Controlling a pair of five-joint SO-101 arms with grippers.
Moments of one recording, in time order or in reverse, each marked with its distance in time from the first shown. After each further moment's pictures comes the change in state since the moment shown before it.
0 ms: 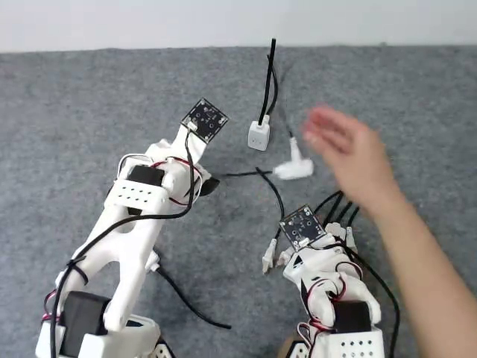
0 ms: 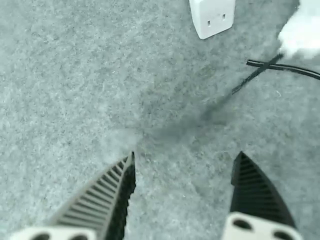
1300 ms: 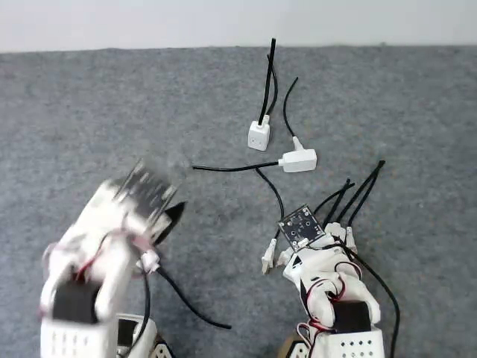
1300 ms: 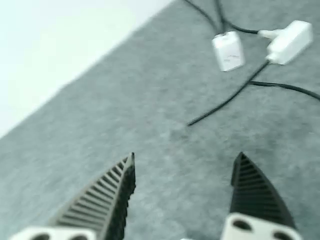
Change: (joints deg) left arm -6.4 -65.2 19.2 24.7 -3.3; right arm -0.6 0.0 0.0 -0.1 0.0
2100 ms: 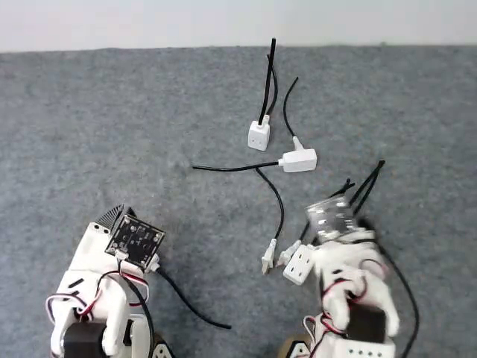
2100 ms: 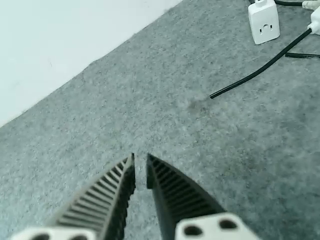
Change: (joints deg) left arm -7.2 -29.9 20.0 6.1 -1.8; right arm 11.7 0.0 -10.0 -3.0 0.0
